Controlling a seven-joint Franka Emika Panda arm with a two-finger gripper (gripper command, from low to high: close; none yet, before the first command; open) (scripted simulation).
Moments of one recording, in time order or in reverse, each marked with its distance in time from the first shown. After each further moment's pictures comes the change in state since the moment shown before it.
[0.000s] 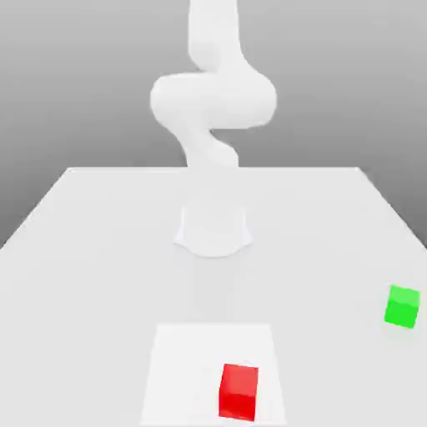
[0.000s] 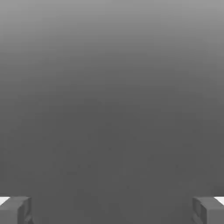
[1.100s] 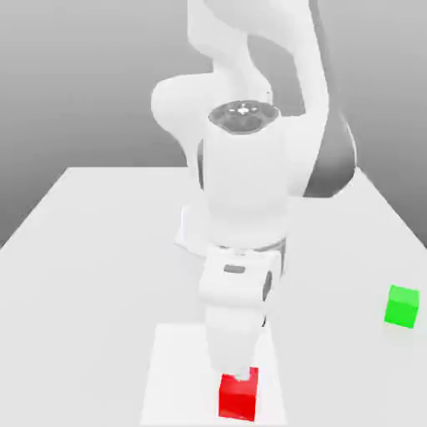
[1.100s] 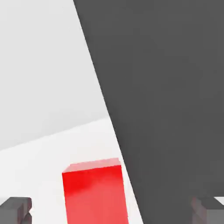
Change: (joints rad) arm 0.331 0.921 -0.242 -0.186 0.134 0.366 -1.313
